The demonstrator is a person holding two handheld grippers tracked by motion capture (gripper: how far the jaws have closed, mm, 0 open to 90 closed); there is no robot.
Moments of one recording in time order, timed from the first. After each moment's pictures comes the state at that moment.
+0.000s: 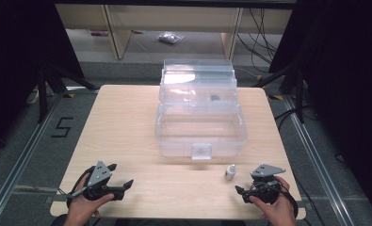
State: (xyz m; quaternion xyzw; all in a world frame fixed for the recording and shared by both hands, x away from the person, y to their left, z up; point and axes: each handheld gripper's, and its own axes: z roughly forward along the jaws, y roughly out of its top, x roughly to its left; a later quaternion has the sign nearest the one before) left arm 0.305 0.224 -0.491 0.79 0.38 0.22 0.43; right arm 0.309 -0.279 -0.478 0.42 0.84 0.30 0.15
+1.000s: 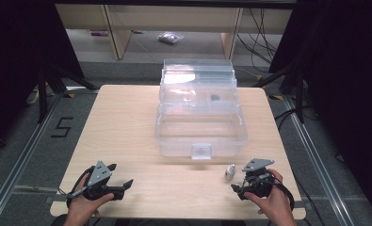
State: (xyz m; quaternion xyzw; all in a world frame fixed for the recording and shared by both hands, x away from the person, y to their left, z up) left arm 0.306 0.224 -0.492 0.79 0.38 0.22 0.43; right arm 0.322 -0.257 -0.460 0.38 0.88 0.25 0.14
